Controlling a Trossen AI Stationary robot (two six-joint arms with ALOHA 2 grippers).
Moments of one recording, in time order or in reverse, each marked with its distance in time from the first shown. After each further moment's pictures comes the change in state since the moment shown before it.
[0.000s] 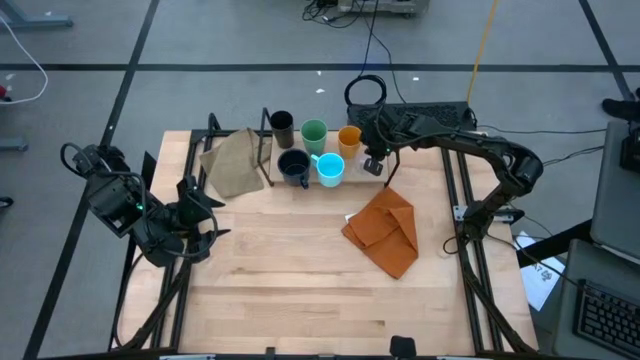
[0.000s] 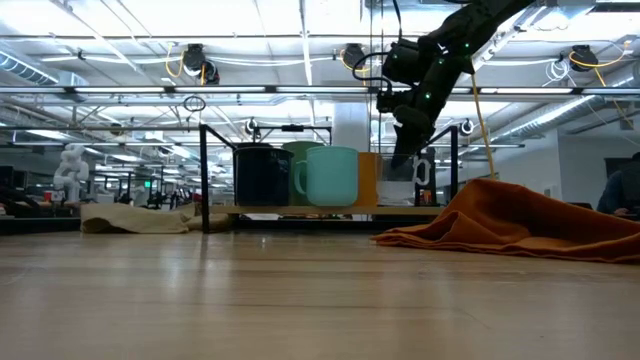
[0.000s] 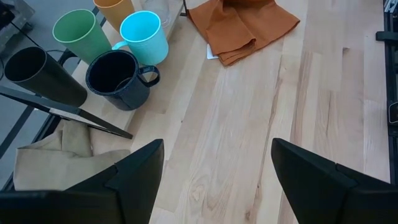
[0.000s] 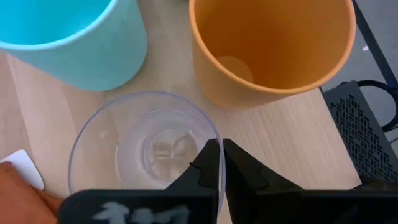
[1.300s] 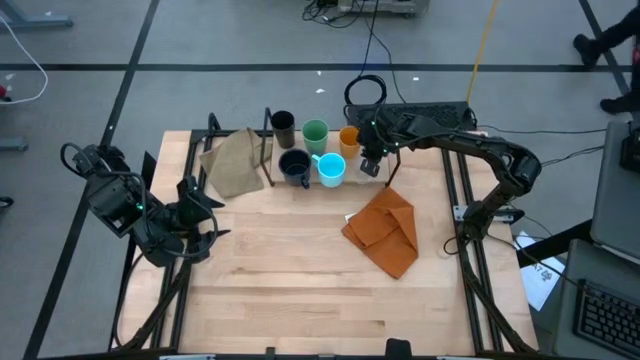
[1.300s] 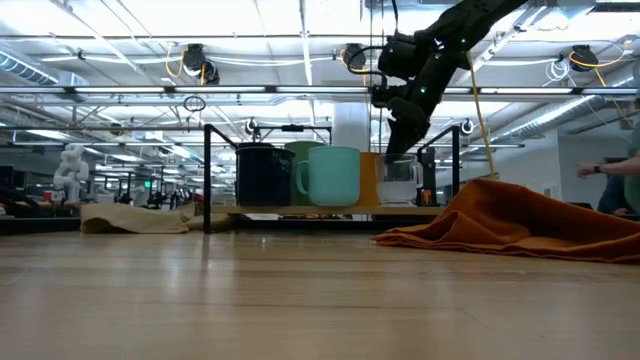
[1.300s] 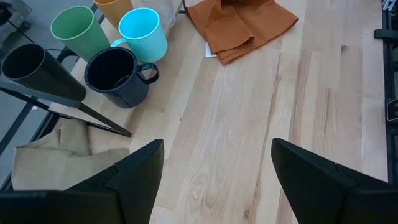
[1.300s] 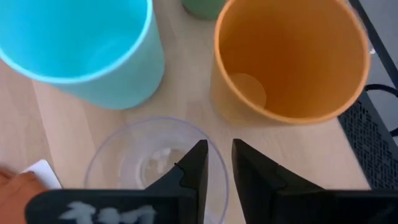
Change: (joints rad) left arm 0.000 0.000 0.000 0.000 0.009 0.001; right arm 0.036 0.004 0.038 0.002 0.000 0.034
